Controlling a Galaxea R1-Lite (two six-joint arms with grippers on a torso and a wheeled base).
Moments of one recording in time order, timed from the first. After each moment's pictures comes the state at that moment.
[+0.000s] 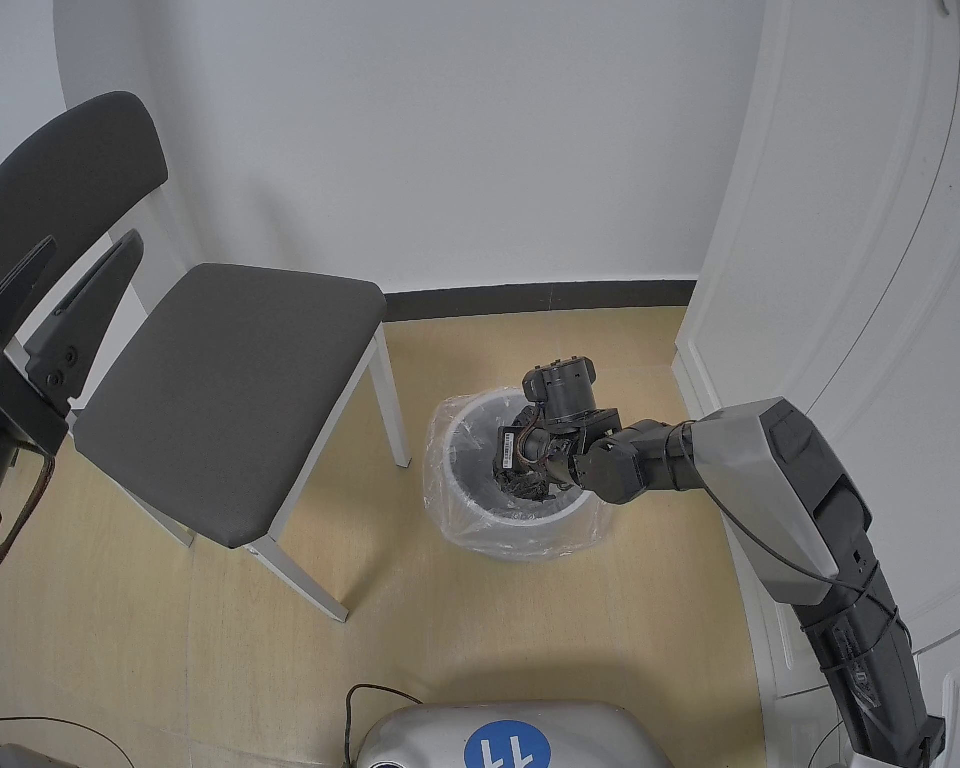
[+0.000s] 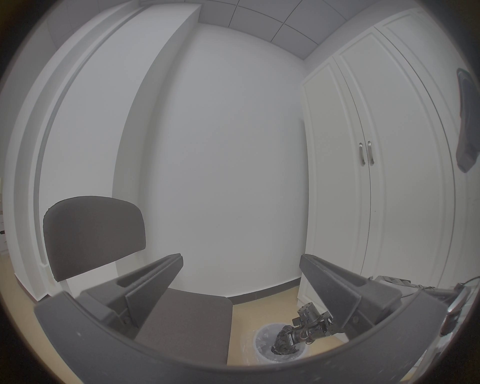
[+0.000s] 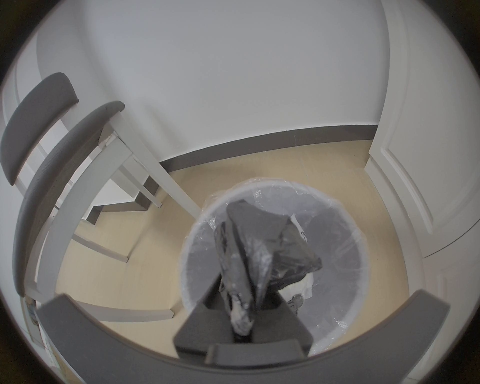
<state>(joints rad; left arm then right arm) -0.70 1.01 -0.48 -0.97 0.34 0.23 0.55 2.64 -2.00 -0.15 -0.19 0.32</state>
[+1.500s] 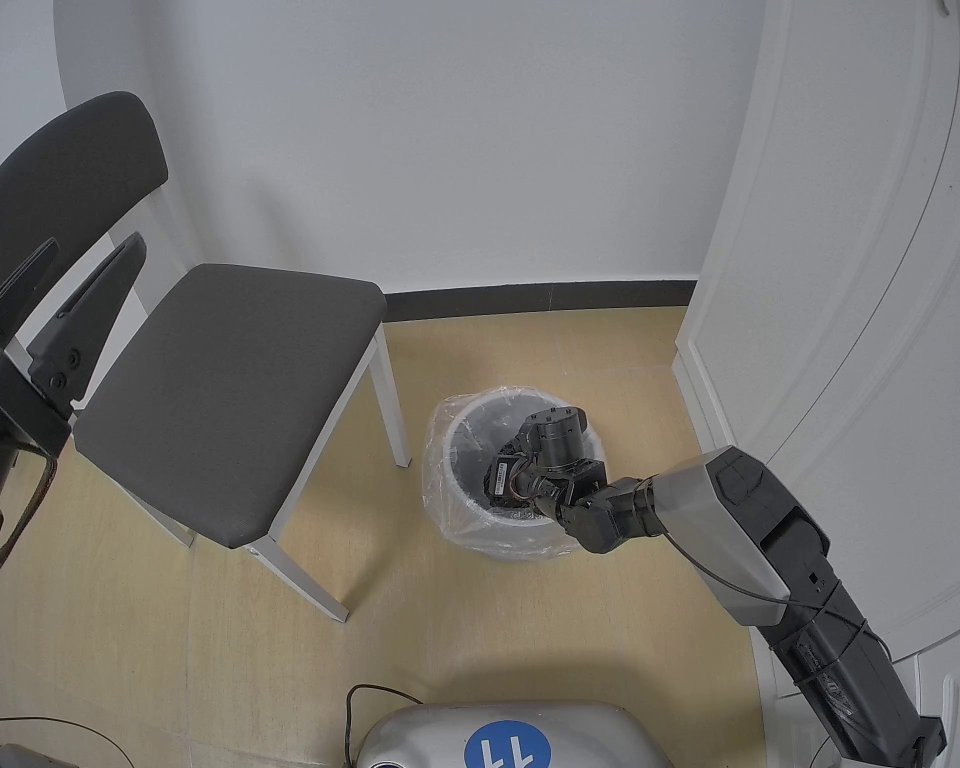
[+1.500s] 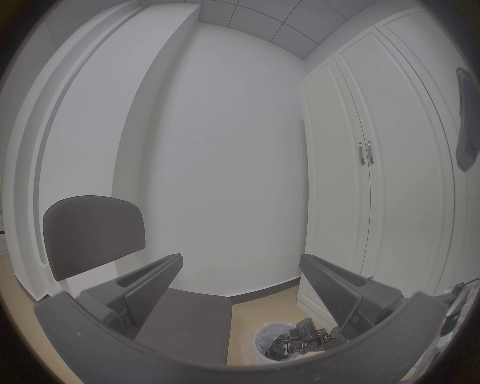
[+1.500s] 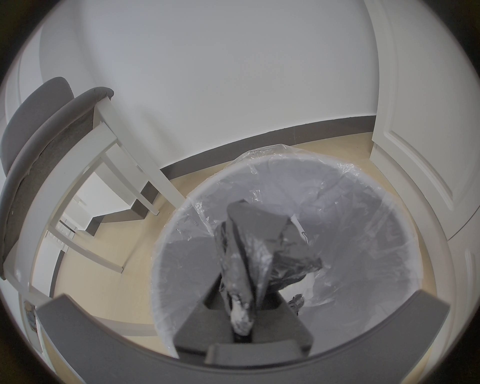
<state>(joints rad) -0.70 1.01 -0.48 -0.97 0.34 0.23 0.55 2.81 -2.00 -0.42 -0.19 0.35</state>
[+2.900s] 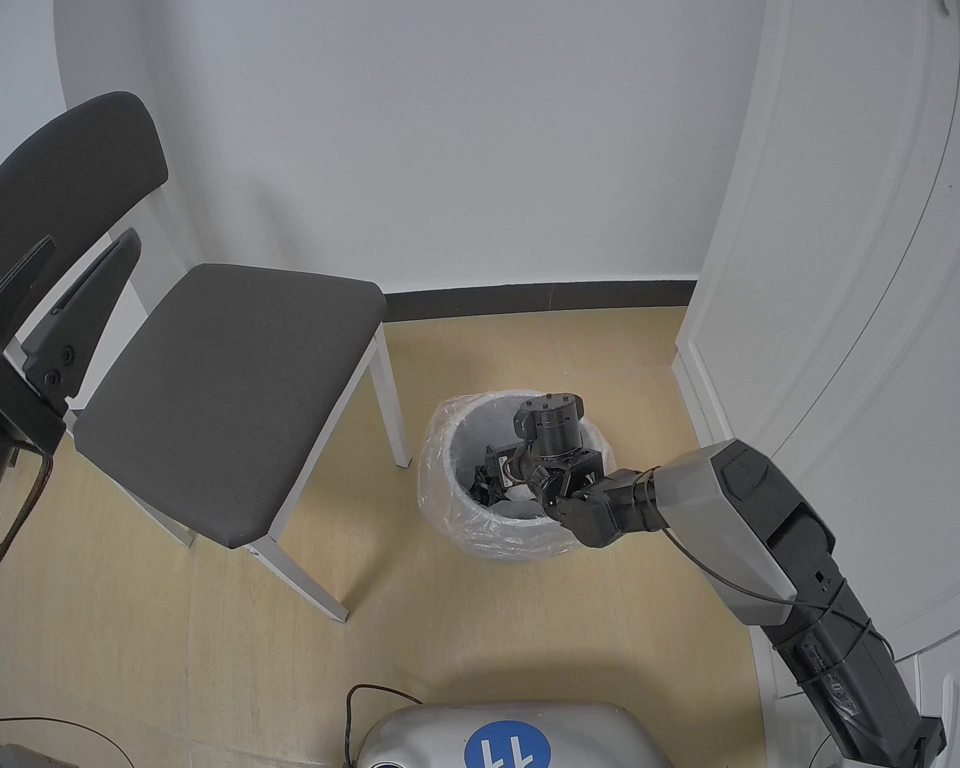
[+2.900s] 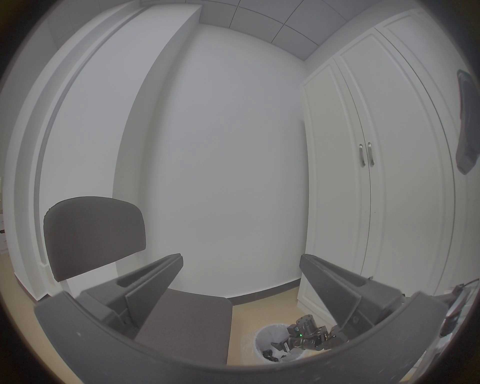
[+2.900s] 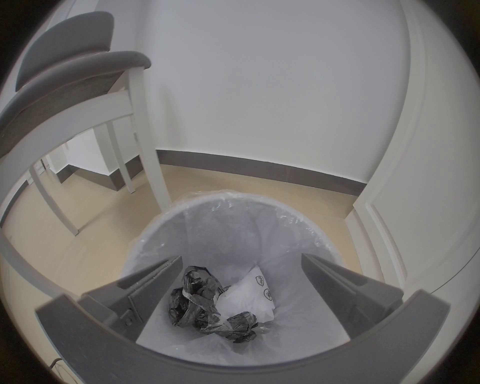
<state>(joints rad) -0.70 1.01 -0.48 -0.97 0.34 0.23 0.57 2.77 -2.00 -0.45 -0.40 -0.04</state>
